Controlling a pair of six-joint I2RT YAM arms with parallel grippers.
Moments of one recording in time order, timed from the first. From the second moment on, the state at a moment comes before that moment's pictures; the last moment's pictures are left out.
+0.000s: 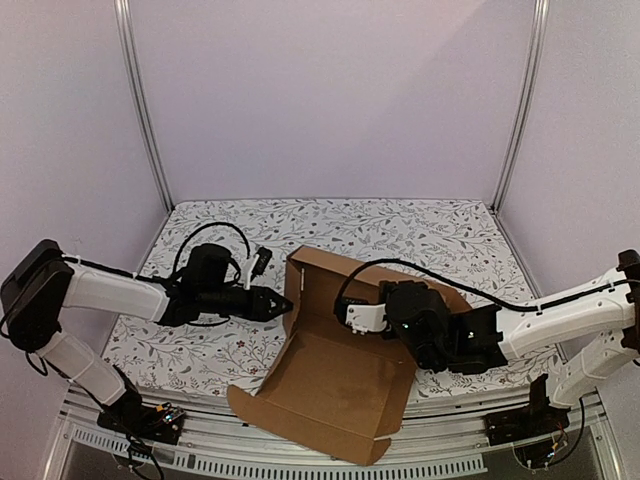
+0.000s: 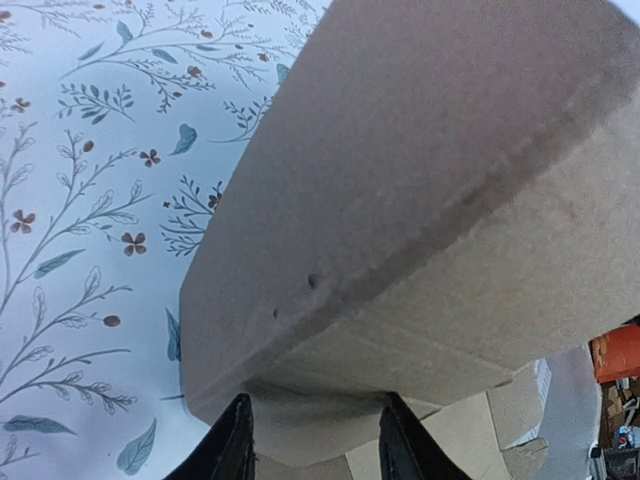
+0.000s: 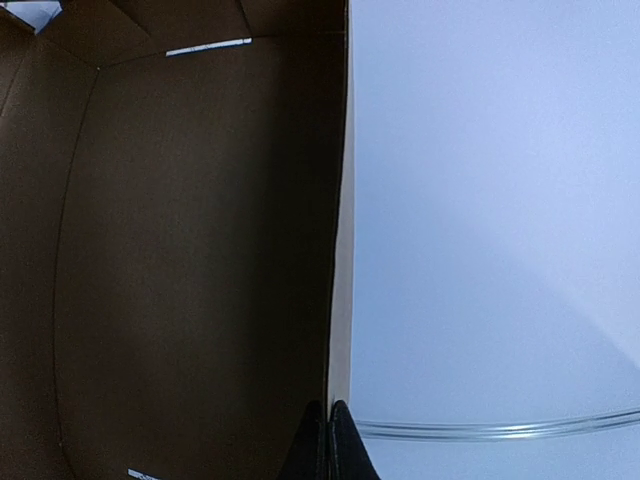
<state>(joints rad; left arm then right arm) -0.68 1.49 0.59 0.32 0.41 -0.49 1.28 1.44 0.77 0.18 0.95 -0.96</state>
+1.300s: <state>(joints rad) -0.71 1.74 0.66 0.61 0.17 -0.45 1.35 1.43 0.78 0.10 0.97 -0.88</state>
